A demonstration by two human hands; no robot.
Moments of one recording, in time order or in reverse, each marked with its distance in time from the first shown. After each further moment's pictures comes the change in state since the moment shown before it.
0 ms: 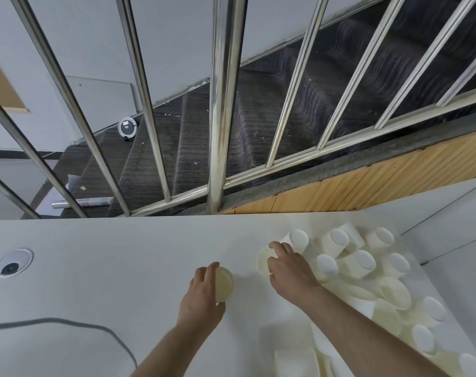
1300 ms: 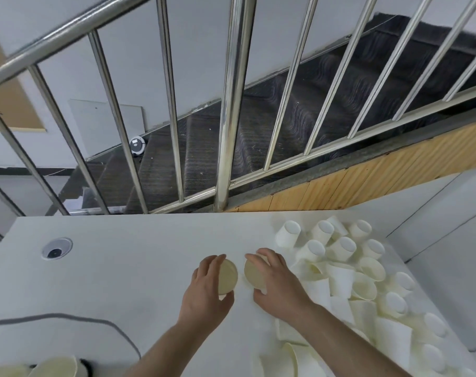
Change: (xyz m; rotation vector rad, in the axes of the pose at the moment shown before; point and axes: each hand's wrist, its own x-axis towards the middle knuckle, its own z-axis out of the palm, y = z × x) left_hand -0.096 0.006 -0.047 -0.131 0.205 0.212; right_hand -0.109 -0.085 -0.038 0.442 0.153 0.013
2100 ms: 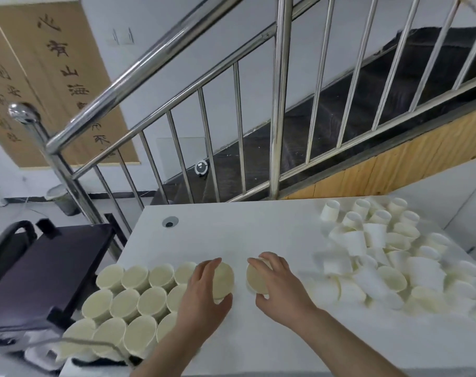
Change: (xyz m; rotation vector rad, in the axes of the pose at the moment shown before) left_hand -0.247 -0.026 -0.139 0.032 0.200 -0.013; right_hand -0.182 -0.173 0.043 0.084 0.090 -0.193
